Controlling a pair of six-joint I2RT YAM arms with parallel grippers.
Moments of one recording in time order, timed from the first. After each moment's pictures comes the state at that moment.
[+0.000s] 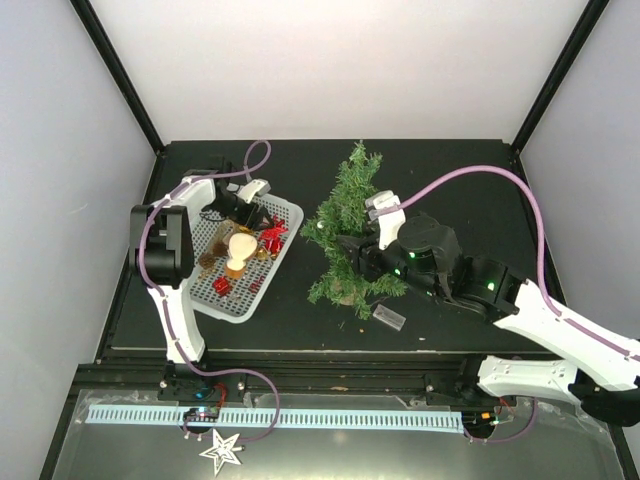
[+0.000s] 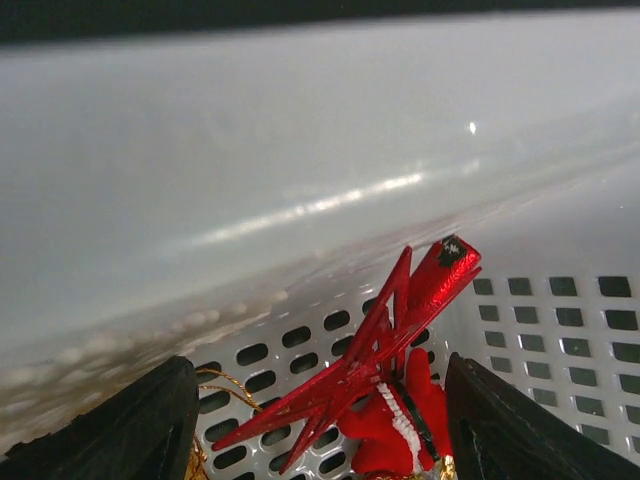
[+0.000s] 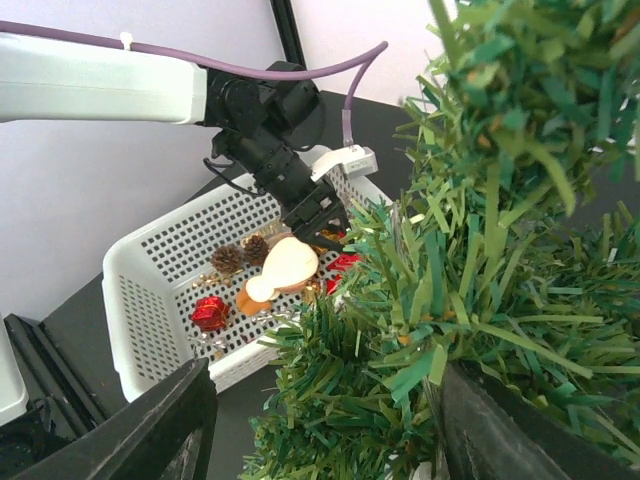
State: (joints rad) left arm -0.03 2.06 1.52 -0.81 0.59 0.44; right arm 1.09 1.03 1.25 -0.61 0.29 0.35
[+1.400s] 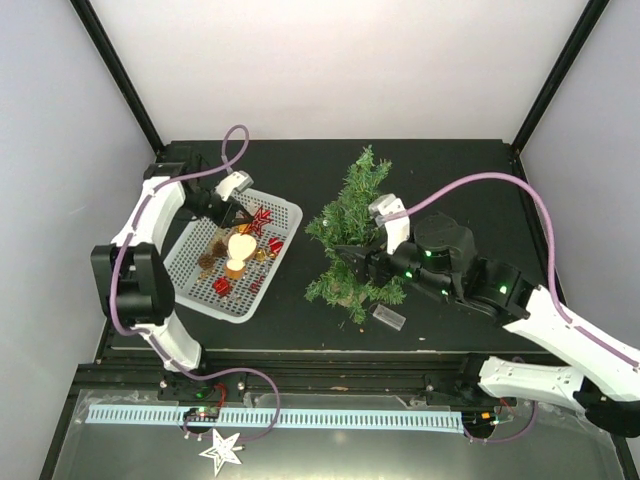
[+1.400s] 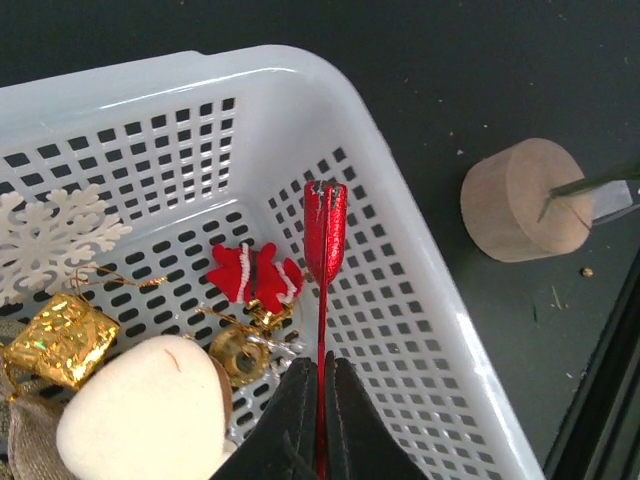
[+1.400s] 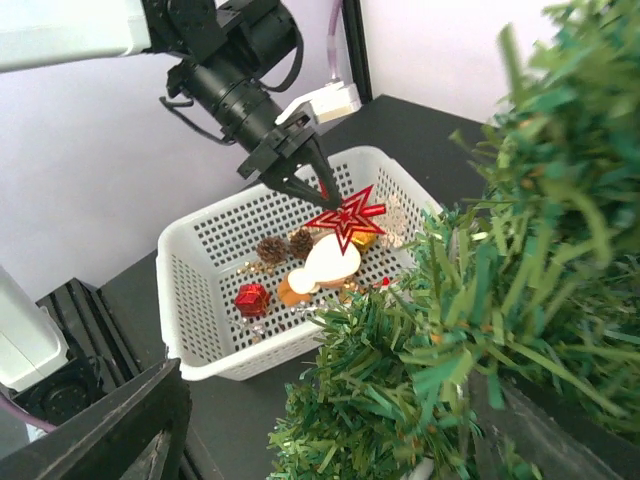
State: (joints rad) left arm 0.05 1.74 1.48 -1.10 0.72 0.66; right arm 1.02 0.99 1.20 -0.57 0.09 0.26
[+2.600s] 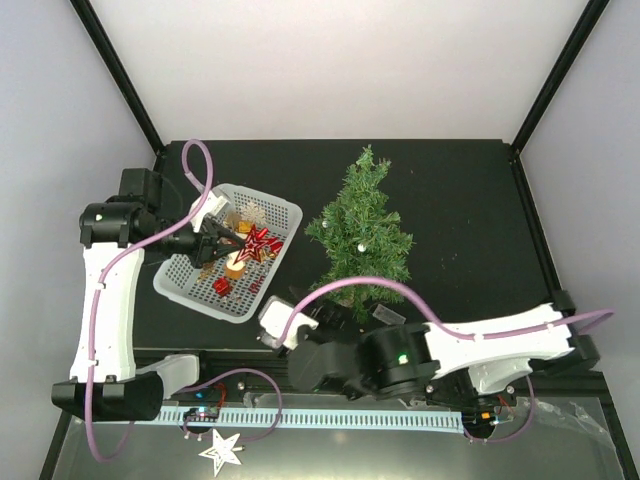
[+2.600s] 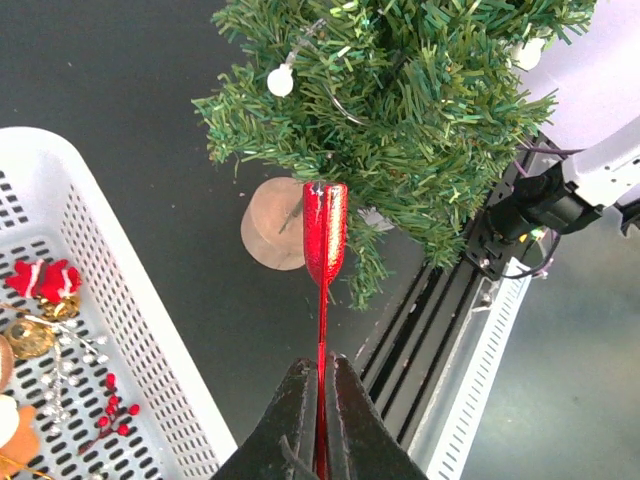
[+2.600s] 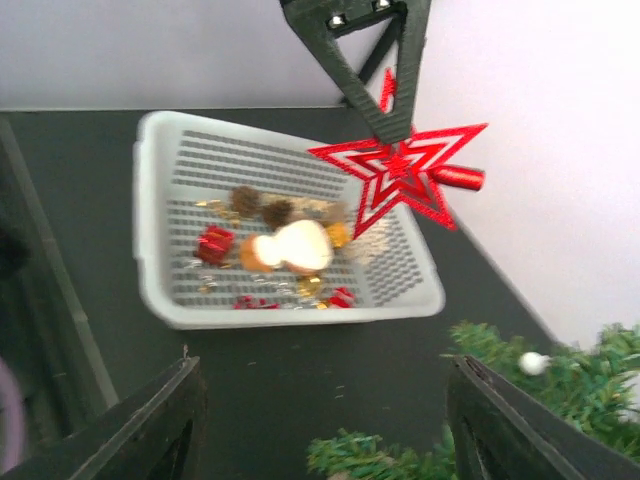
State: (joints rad) left arm 0.05 1.16 1.50 -1.53 0.92 0.62; right arm 1.72 1.37 1.44 -0.68 0.83 0.03
